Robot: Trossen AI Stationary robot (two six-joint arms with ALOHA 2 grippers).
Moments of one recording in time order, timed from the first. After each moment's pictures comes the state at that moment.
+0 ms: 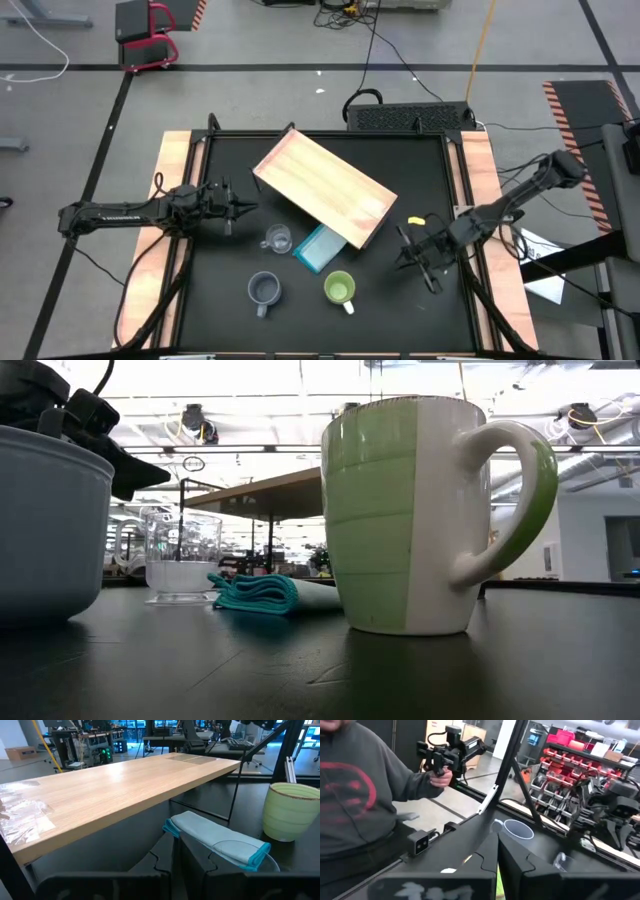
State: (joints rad) left arm 0.13 0.25 0.01 0.13 0.02 0.01; right arm 0.54 0.94 0.44 0.42 0.05 -0.25
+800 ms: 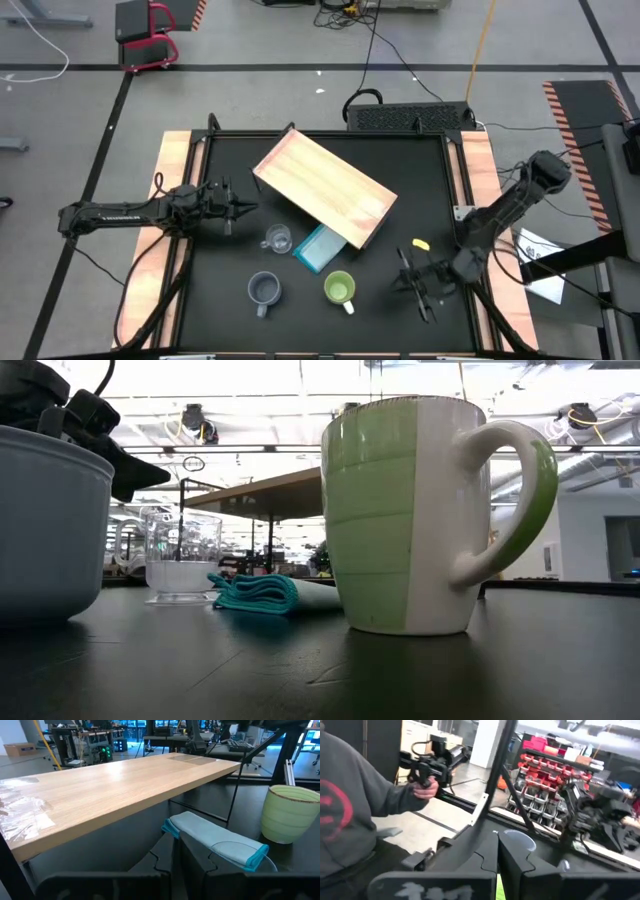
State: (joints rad) left arm 0.13 0.25 0.01 0.13 0.02 -0.02; right arm 0.82 1.24 0.52 0.70 0.46 -0.24
